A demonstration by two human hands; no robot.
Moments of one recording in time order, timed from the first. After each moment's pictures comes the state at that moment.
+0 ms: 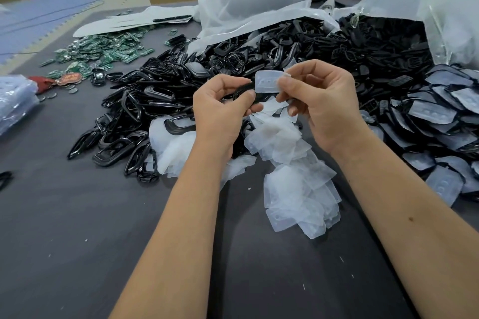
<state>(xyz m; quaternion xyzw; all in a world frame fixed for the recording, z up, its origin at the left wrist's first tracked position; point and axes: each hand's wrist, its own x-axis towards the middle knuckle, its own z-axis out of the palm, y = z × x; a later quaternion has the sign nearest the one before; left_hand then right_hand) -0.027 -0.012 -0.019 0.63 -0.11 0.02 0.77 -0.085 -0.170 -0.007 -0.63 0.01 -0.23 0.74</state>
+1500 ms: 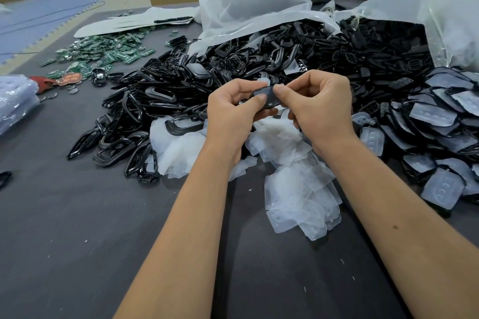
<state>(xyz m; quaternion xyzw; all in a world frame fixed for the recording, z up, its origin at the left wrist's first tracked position) -0.034 -0.020 -0.021 0.61 -0.15 -0.05 0.78 -0.075 -0.163 -0.020 -0.75 0.11 -0.32 0.58</state>
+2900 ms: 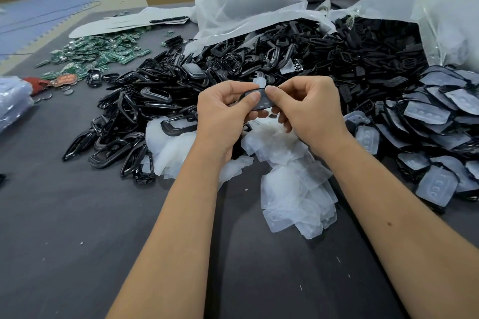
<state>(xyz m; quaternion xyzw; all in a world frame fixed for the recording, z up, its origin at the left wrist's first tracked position) -0.032 -0.014 -0.016 0.64 -0.15 -0.04 0.75 -0.078 -0.163 -0.018 -0.79 0.07 -0.26 0.55</state>
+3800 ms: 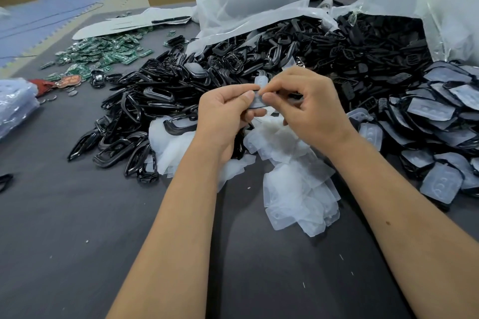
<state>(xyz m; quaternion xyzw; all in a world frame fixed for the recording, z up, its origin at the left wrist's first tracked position) -0.028 -0.010 -0.015 0.61 -0.10 -0.12 0.78 -0.082 -0.170 -0.018 -0.85 -0.11 -0.29 0.42</state>
